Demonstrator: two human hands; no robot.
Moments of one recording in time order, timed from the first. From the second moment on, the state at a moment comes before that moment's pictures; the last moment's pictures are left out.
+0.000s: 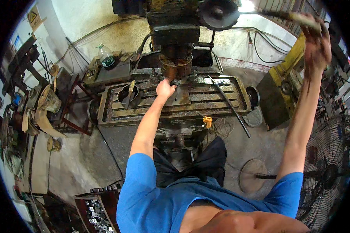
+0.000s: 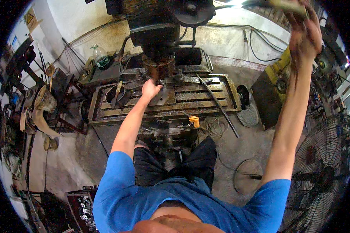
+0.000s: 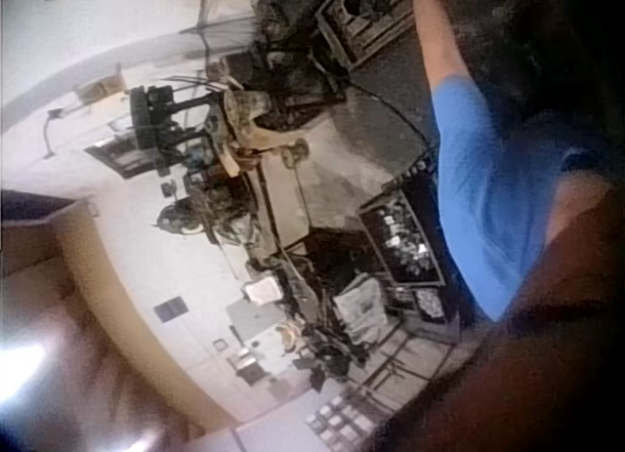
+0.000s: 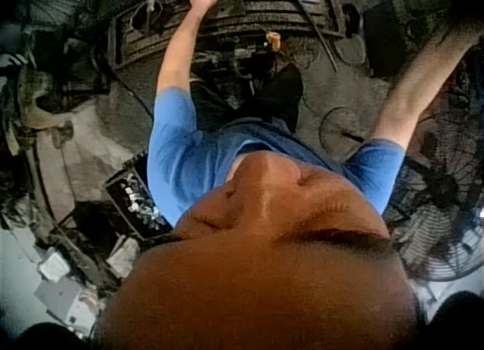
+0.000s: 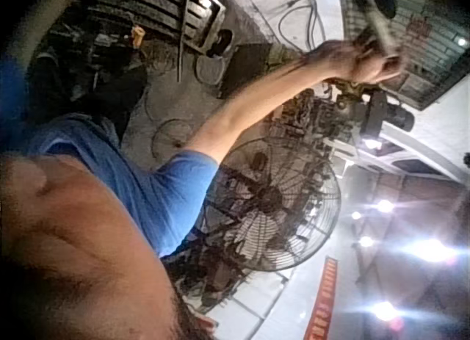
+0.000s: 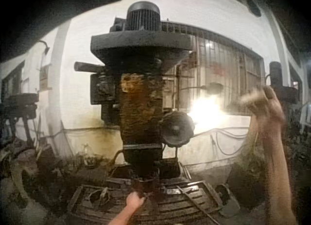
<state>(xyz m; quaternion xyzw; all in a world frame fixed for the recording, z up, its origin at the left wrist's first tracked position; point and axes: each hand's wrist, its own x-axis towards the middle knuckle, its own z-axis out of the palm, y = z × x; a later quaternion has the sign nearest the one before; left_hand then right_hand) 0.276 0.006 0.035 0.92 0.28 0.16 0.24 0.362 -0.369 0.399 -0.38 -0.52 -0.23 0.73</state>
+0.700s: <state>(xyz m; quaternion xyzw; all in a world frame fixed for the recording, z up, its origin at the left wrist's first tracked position) 0.255 0.022 0.023 0.92 0.23 0.26 0.18 0.317 -0.356 0.246 -0.44 -0.49 -0.30 0.69</state>
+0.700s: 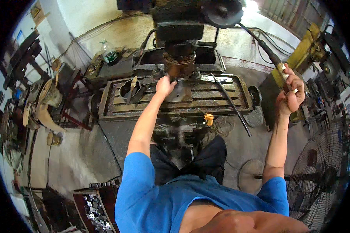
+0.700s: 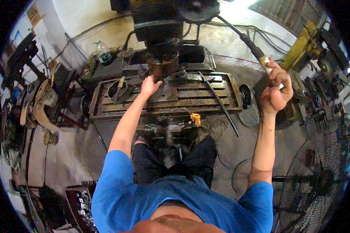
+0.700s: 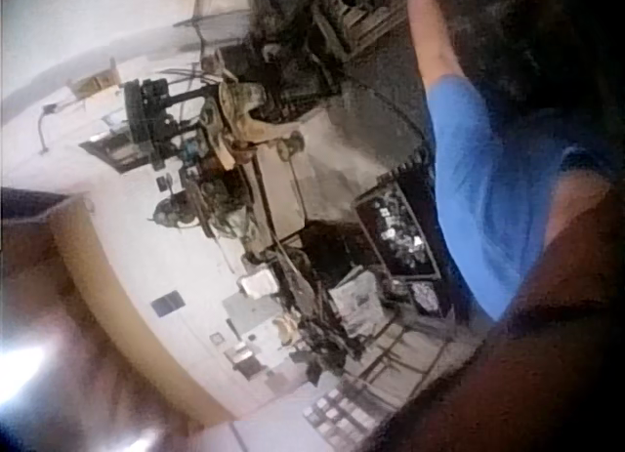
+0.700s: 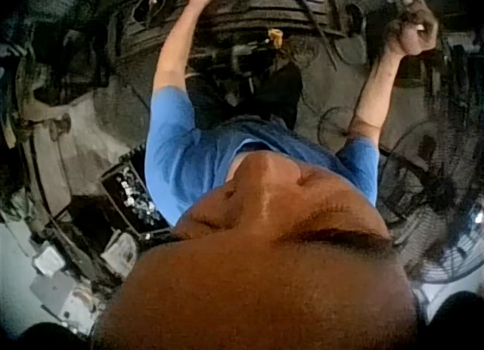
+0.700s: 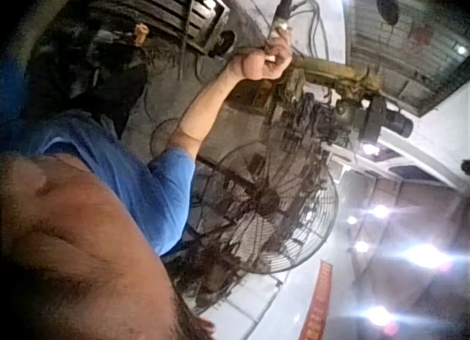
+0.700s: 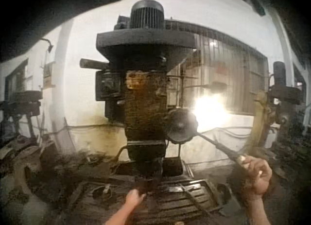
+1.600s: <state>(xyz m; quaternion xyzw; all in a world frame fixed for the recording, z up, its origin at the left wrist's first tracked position) 0.190 0.010 0.030 0.82 0.25 0.35 0.37 0.318 -0.358 0.247 -0.42 -0.48 -0.30 0.71</state>
